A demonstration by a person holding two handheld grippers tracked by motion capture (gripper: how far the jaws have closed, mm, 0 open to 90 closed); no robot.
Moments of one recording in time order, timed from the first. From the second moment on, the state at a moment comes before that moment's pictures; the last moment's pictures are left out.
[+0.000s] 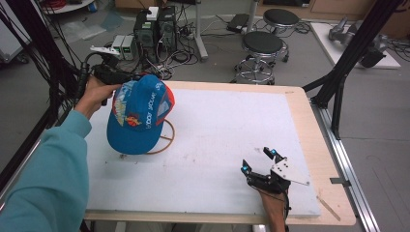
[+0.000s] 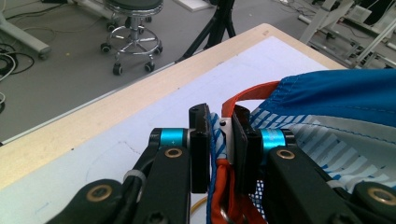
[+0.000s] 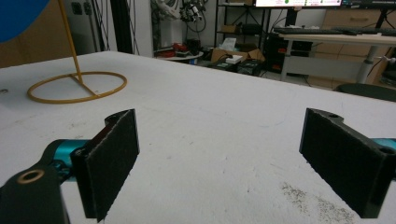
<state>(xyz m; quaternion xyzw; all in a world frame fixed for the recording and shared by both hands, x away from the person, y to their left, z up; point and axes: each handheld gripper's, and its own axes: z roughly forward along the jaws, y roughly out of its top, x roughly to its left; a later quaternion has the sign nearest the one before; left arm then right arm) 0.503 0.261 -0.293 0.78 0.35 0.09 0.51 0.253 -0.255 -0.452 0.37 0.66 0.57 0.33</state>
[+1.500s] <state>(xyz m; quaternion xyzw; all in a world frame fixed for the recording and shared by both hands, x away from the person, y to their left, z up) 0.476 0.290 -0.284 0.74 0.39 0.14 0.53 0.253 -0.254 -0.452 0.37 0.66 0.57 0.33</state>
